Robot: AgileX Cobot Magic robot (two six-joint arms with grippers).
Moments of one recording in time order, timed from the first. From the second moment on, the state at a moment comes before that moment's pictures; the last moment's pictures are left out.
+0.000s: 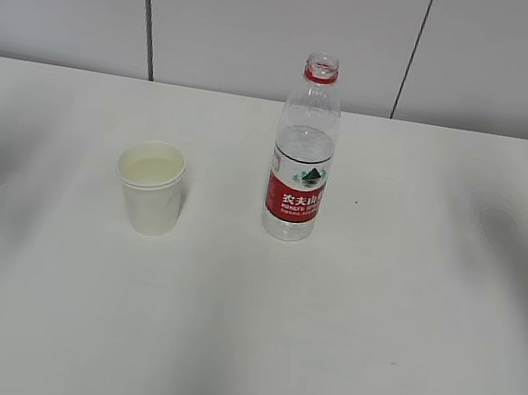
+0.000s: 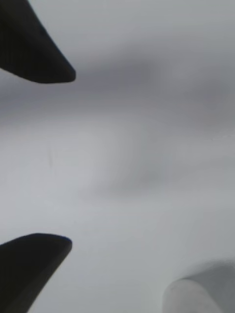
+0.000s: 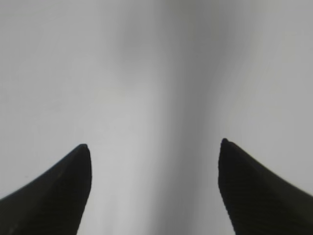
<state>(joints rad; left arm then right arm) -0.04 1.48 -1.05 0.00 0.83 0.06 -0.03 1.71 -1.38 -0.02 1.09 -0.11</state>
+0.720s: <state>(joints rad) -0.04 0.96 -0.66 -0.05 0.91 0.06 -0.03 1.01 -0.83 0.01 1.06 -0.13</state>
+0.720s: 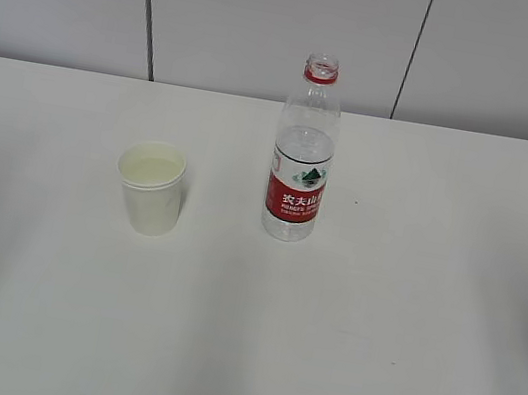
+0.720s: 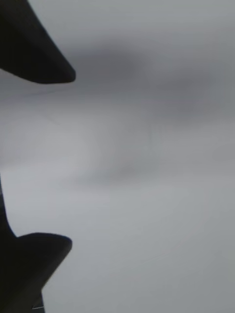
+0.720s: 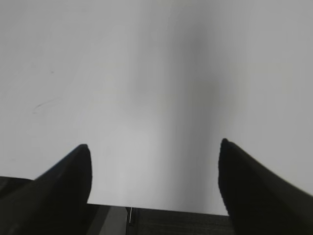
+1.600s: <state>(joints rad) -0.04 0.26 -0.55 -0.10 1.10 0.06 -0.03 0.28 -0.50 -0.02 1.13 -0.13</state>
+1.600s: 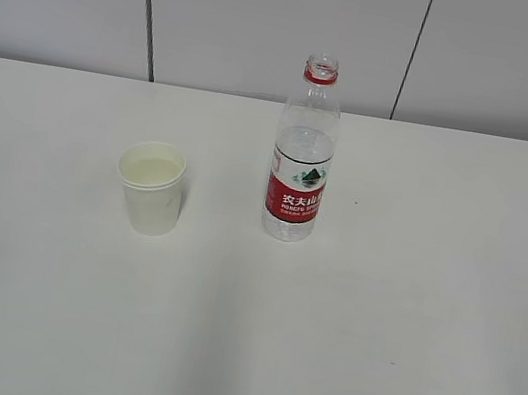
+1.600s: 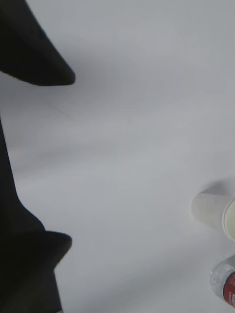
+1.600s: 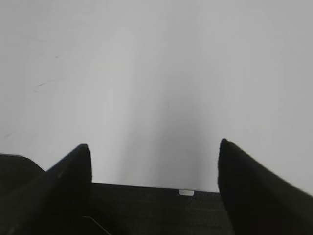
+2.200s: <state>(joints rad) -0.04 0.00 -0.53 -0.10 1.11 0.06 -0.03 -0.02 -0.50 -0.02 1.14 -0.13</state>
